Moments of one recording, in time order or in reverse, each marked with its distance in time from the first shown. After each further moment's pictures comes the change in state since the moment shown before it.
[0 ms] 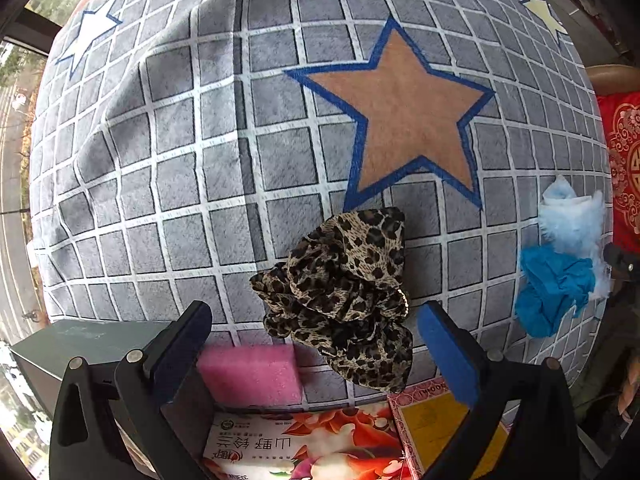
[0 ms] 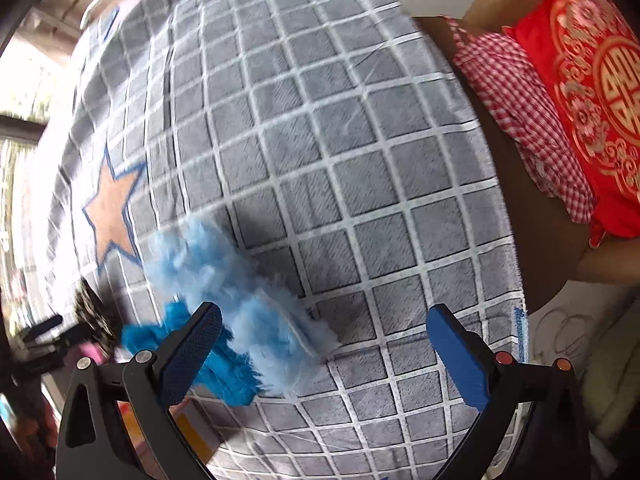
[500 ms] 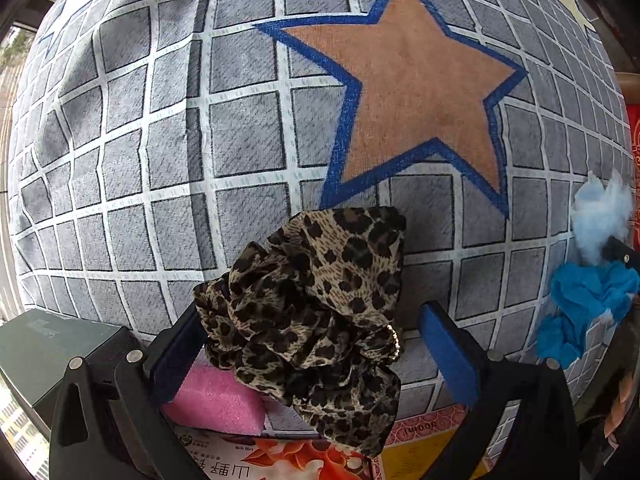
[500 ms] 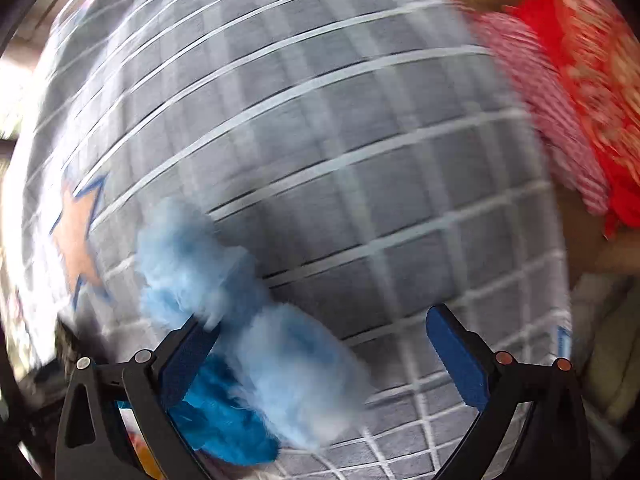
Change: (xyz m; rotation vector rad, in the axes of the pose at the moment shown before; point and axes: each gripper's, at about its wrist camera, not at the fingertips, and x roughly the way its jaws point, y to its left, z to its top) left arm 0.052 -0.026 0.033 -0.048 0.038 0.020; right arm 0.047 0.009 0.022 0.023 0.036 -0.002
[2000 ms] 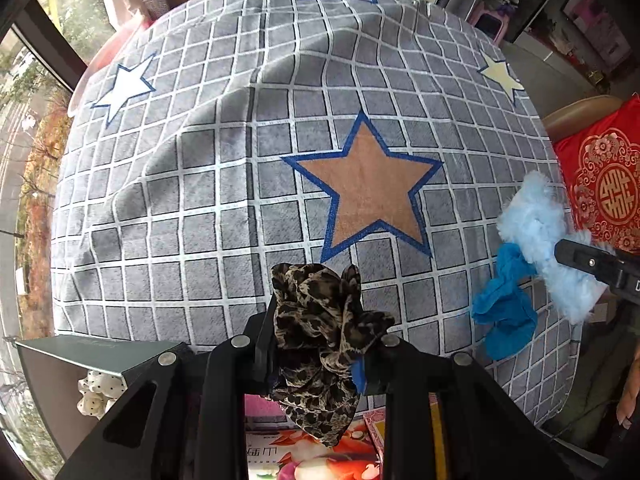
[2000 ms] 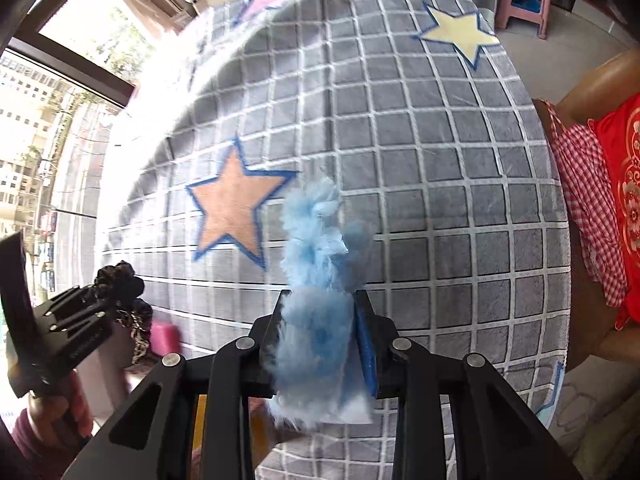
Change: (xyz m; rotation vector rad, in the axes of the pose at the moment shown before) left arm -0.107 0.030 -0.045 0.037 -0.359 -0.065; right arm -0.092 0.082 0.006 -0.247 -0.155 0.190
